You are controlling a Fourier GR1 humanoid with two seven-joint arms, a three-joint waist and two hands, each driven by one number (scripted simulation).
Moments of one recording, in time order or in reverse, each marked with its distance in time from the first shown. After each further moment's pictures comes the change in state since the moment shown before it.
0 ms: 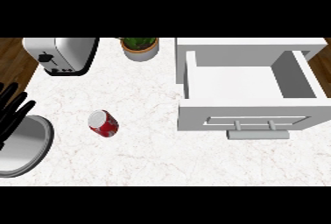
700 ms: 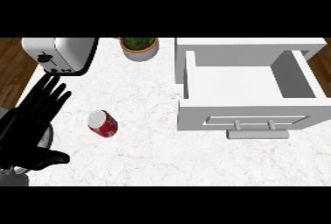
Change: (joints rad) left arm -0.118 -0.099 -0.107 0.215 -0.140 0.055 -0.065; right arm 0.039 0.026 -0.117 -0.009 -0.080 0.116 0.001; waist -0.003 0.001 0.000
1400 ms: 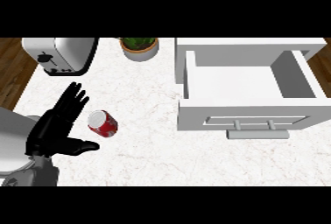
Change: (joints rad) left arm -0.024 -0.050 -0.042 0.302 -0.179 -0.026 -0.251; right arm -0.002 0.011 -0.102 -0.003 -0.054 0.085 0.038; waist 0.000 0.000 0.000
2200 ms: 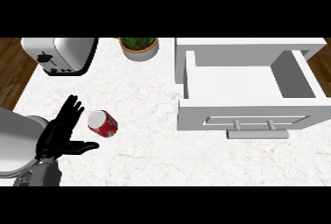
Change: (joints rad) left arm -0.056 0.048 0.076 0.441 -0.098 -0.038 -0.353; right arm 0.000 0.039 -0.070 -0.010 -0.017 0.078 0.020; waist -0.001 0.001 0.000
